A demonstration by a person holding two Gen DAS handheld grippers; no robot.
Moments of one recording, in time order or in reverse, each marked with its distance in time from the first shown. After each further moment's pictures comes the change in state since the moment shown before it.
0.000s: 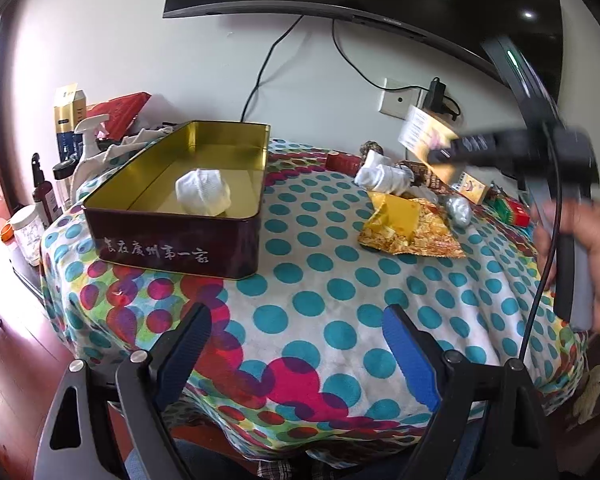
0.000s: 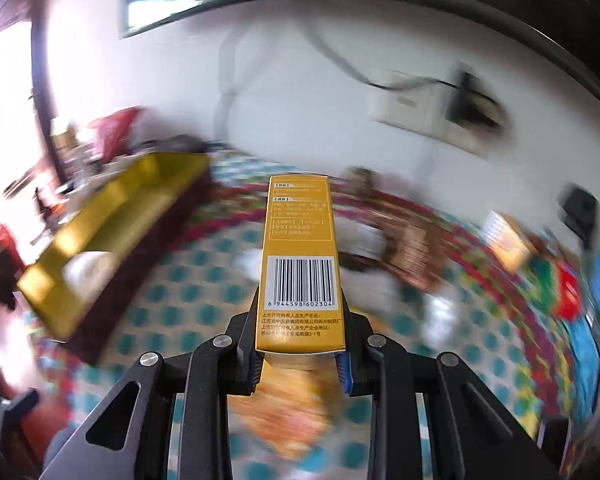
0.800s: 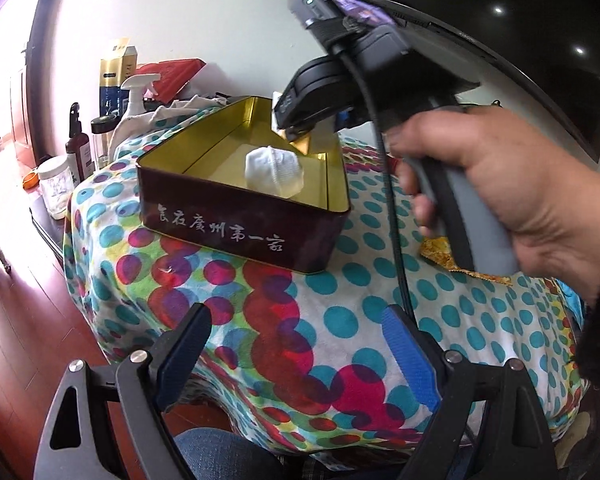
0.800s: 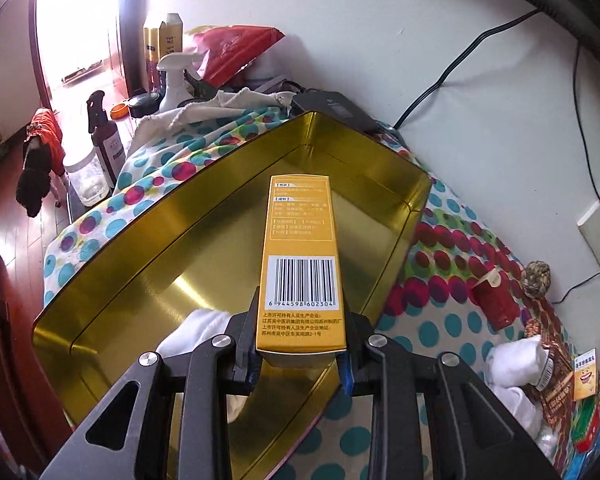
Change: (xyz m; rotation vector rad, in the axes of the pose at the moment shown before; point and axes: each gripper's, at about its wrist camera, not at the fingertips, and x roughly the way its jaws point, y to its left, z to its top) left arm 0.008 0.046 -0.003 -0.168 0.041 0.070; right arm 0.117 0.192 0.059 -0.344 0.167 0.133
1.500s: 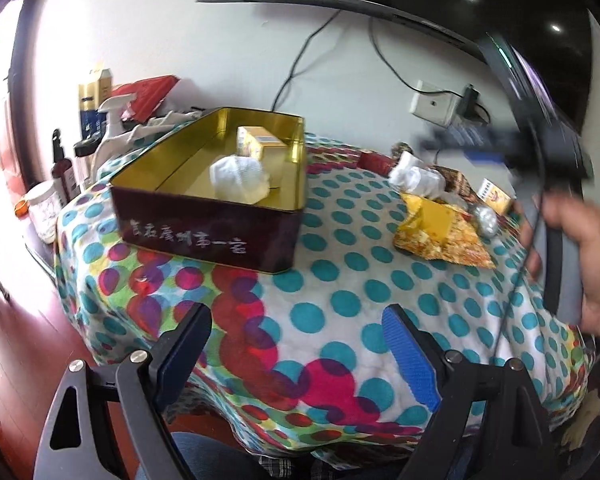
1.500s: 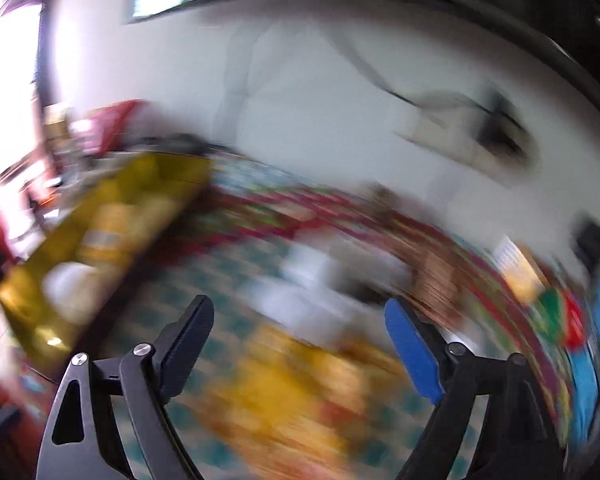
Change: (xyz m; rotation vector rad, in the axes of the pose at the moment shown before) left arm -0.004 -0.029 -0.003 0.101 -0.023 -0.026; right arm -0.092 -0.162 -0.139 0.365 -0.153 -0.248
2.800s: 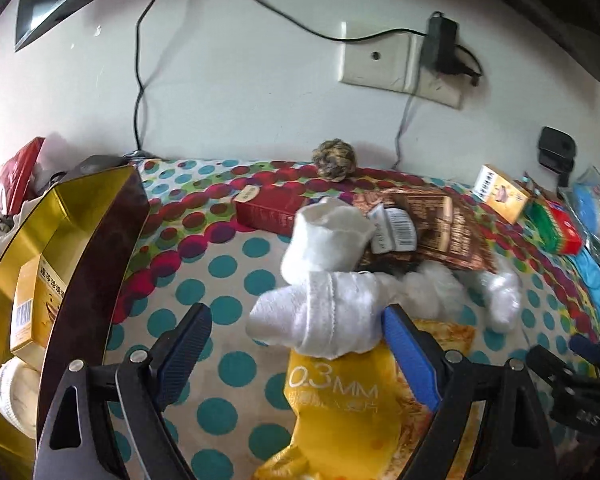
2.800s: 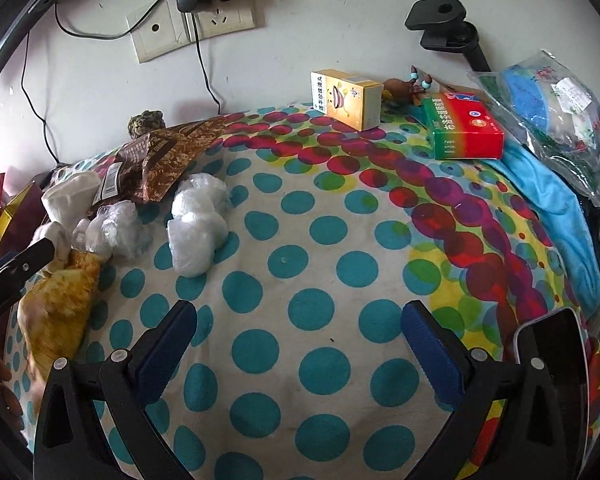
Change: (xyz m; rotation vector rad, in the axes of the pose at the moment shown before) left arm 0.192 -0.150 0.131 0.205 0.102 -0.023; right arm 0.021 -0.166 -0.097 0.444 0.160 -0.140
